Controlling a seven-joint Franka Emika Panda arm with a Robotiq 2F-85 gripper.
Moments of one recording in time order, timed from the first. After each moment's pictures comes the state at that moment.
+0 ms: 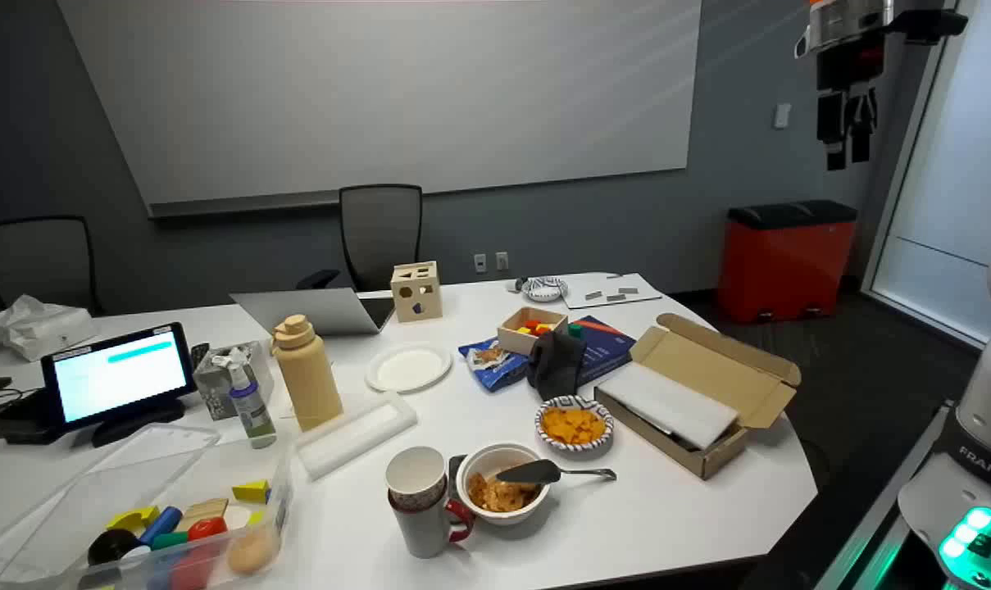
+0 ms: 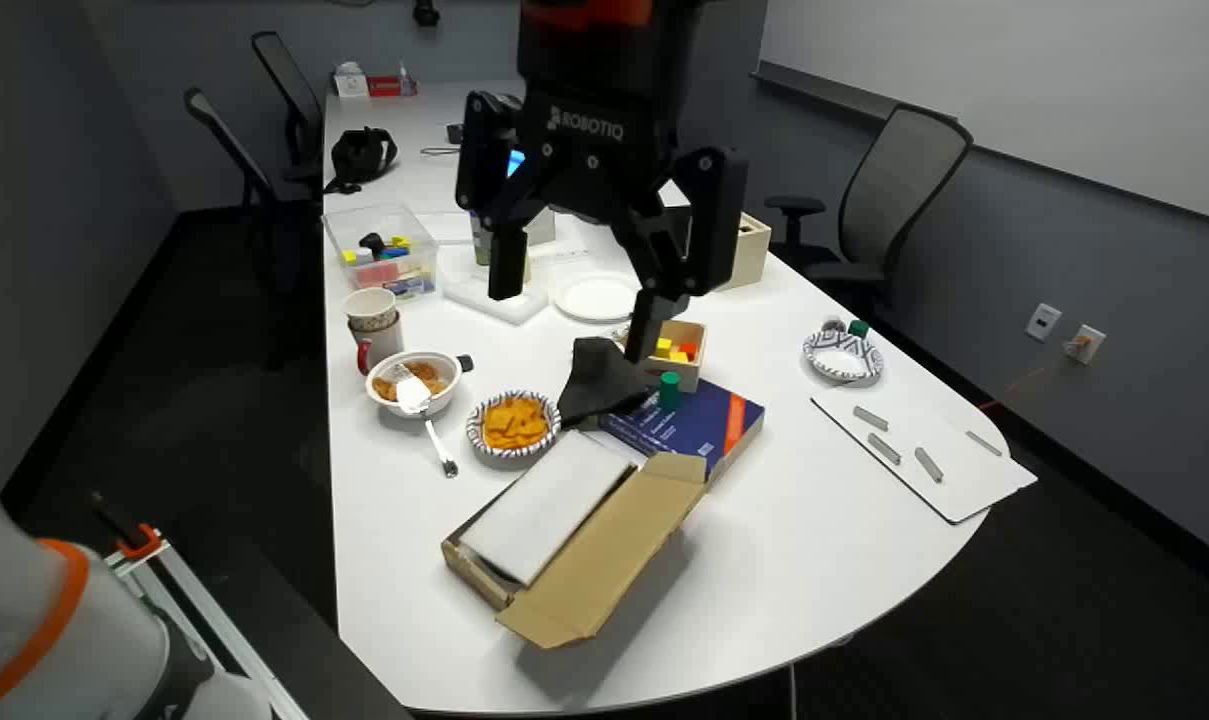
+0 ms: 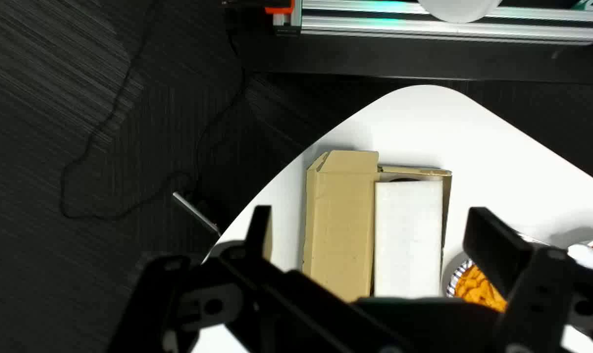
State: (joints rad) arm -0.17 -0.62 -0.31 -2.39 -0.25 1.59 -0.41
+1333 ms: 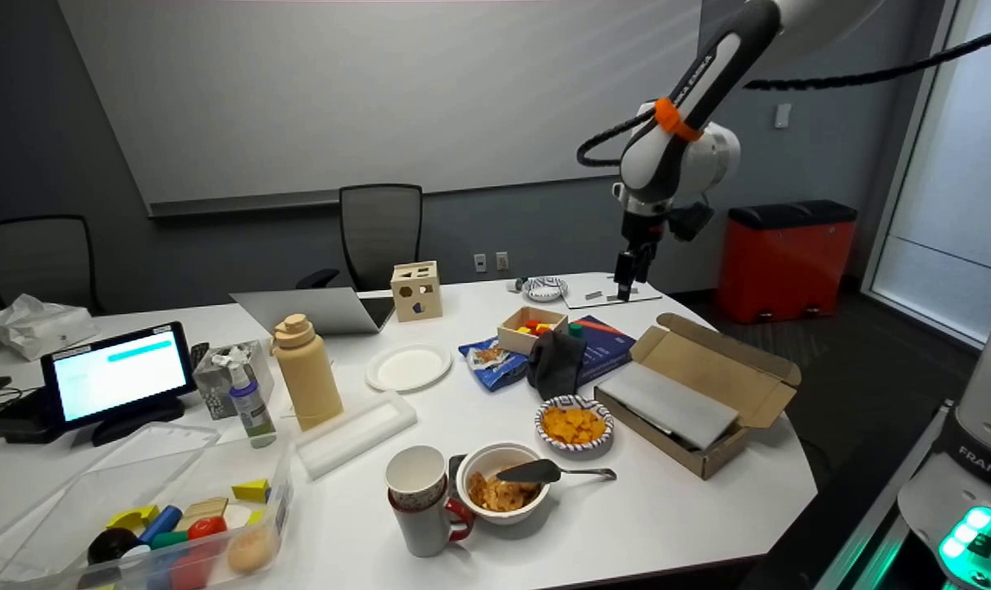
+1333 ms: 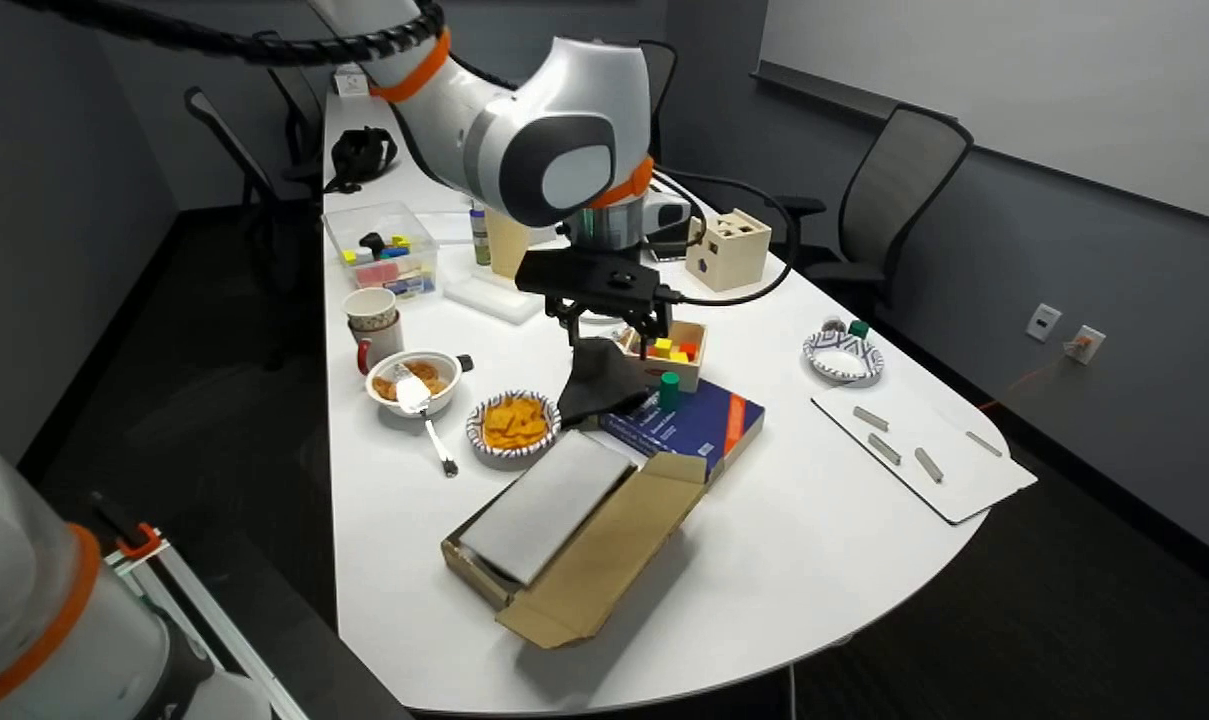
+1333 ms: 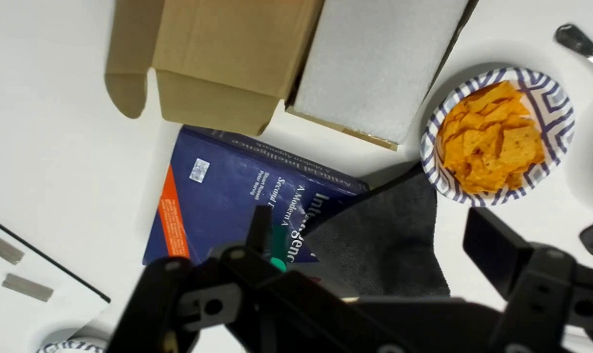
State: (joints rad) arm 0.05 0.09 -0.11 -2.43 0.09 2.64 -0.50
